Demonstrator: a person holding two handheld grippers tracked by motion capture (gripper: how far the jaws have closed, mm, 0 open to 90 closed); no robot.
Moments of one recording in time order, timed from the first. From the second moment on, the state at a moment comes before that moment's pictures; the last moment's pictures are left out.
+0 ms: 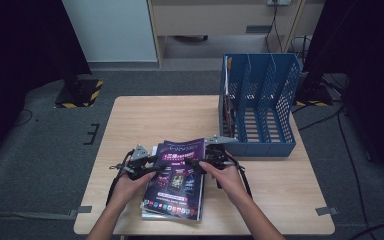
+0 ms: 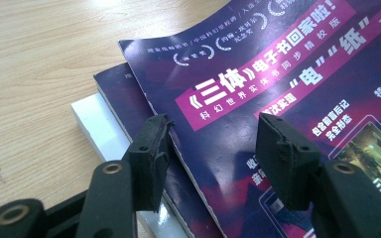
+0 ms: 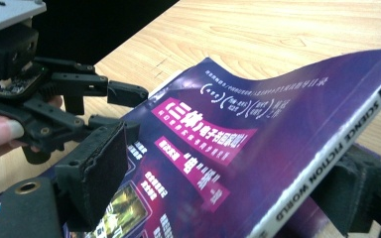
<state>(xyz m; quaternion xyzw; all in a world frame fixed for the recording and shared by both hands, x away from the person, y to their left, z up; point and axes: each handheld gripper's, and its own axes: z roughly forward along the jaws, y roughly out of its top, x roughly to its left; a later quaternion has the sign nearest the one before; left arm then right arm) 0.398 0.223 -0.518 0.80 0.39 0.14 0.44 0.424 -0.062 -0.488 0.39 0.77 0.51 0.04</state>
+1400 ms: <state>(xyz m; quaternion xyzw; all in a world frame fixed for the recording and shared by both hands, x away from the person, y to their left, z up) 0.397 0.222 -0.518 0.80 0.38 0.15 0.44 0.439 -0.029 -0.494 0.42 0.79 0.44 0.04</state>
